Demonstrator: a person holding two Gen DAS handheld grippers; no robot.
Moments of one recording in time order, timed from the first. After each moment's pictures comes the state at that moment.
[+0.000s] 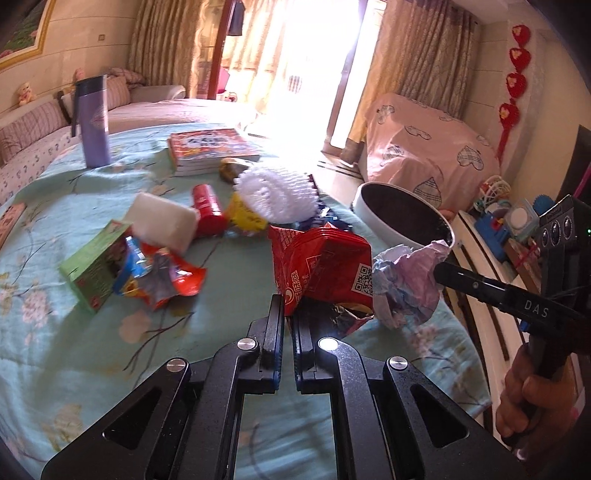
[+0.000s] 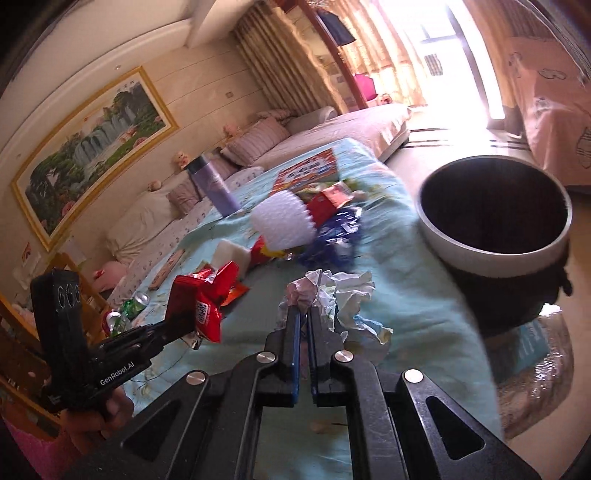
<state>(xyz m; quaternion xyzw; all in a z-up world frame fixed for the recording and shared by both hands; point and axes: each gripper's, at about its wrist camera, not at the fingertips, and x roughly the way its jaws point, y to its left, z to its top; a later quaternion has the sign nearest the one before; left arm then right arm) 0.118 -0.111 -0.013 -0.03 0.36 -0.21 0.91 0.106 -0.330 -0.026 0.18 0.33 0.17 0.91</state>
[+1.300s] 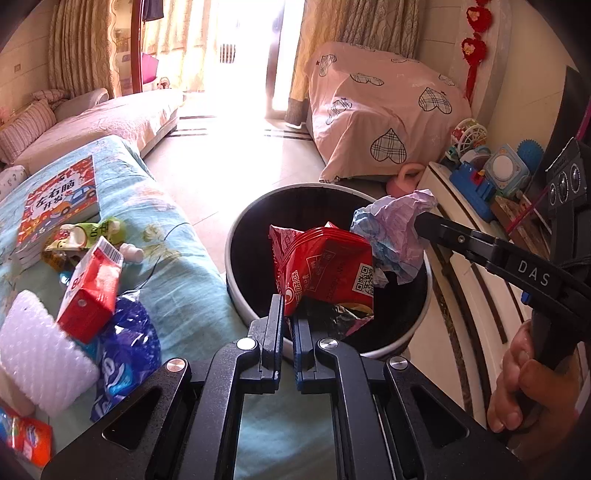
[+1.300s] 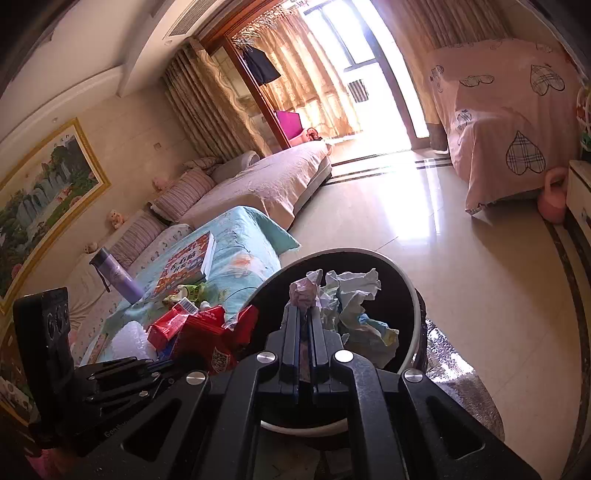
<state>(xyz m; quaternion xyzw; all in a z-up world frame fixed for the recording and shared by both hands) 0.243 -0.326 -0.013 0.07 0.40 -0.29 0.87 0.187 -0.492 -0.020 0.21 0.30 0.04 0.93</state>
